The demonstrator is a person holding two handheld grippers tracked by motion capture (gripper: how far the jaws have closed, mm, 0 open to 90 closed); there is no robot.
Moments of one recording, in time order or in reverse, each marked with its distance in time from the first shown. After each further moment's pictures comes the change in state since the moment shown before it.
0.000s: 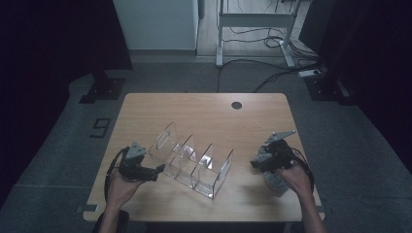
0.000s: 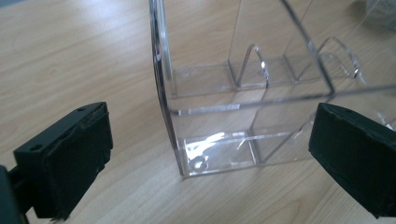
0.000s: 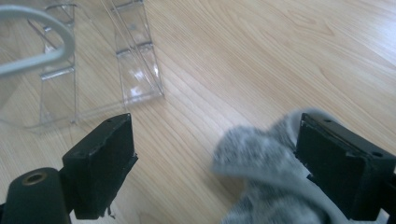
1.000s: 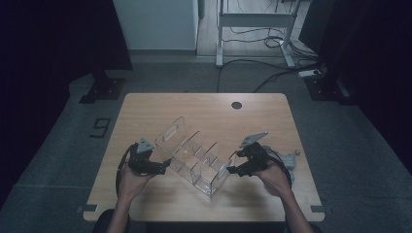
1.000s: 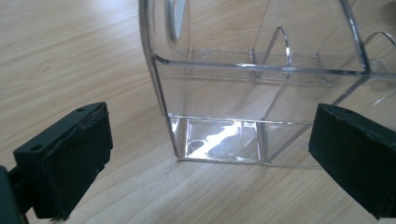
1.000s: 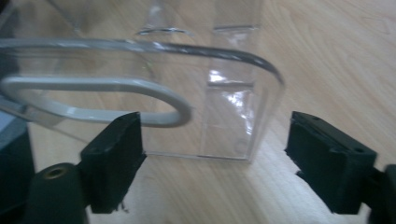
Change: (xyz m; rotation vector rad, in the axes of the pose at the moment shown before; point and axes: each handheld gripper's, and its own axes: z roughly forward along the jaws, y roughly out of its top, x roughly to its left) left arm 0.001 0.010 0.037 0.003 0.041 -0.036; right arm 0.045 0.027 0.044 -0.005 0.206 -0.111
